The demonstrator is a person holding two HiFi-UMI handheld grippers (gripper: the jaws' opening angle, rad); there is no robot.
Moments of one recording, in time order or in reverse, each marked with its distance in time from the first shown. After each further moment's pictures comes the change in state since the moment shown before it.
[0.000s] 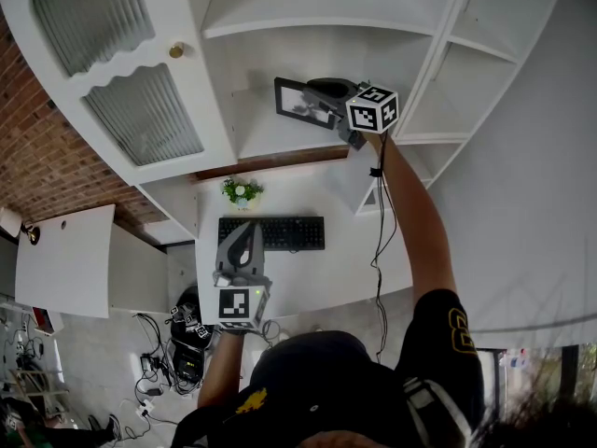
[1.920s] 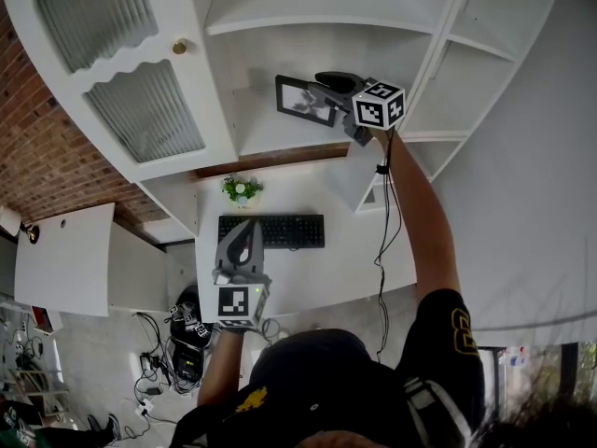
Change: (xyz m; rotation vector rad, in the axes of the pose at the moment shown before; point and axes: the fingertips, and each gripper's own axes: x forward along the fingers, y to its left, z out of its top) left arm -0.005 0.002 0.002 -0.004 -0.005 -0.003; right arm -0.012 -0.003 0.012 -0.019 0.002 -0.036
